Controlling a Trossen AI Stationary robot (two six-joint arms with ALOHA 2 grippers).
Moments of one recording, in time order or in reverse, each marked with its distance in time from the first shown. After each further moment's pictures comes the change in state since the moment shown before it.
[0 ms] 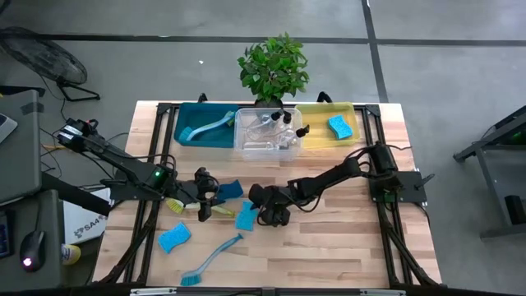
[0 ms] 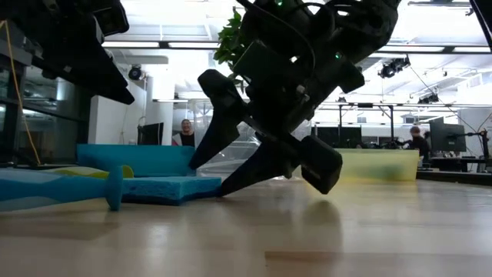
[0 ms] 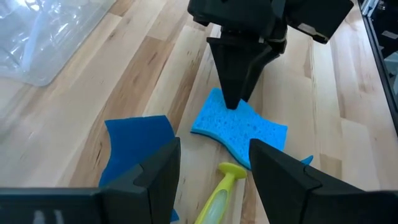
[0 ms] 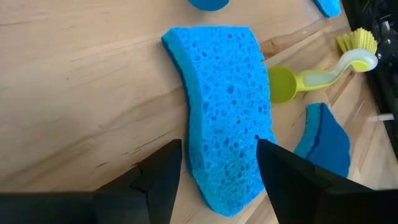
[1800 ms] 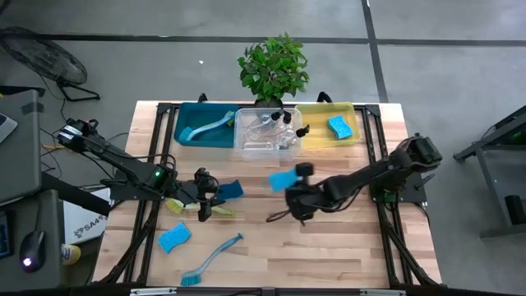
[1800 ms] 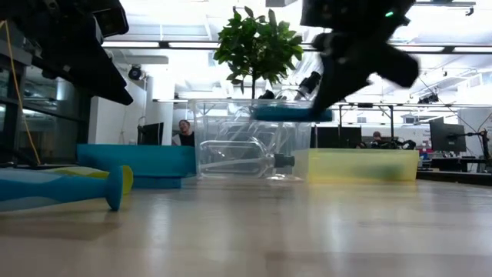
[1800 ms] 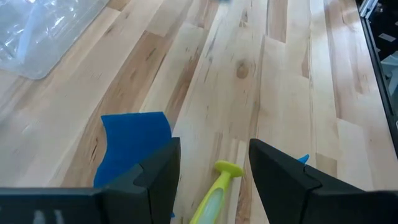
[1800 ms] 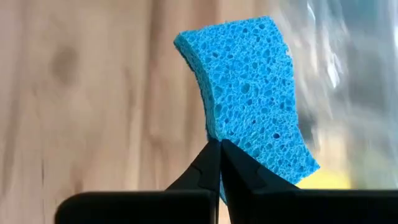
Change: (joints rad) left arm 0.000 0.000 -0.001 -0.002 0.011 -0.026; right arm 0.154 -0.399 -0.002 -0.826 0.643 1.038
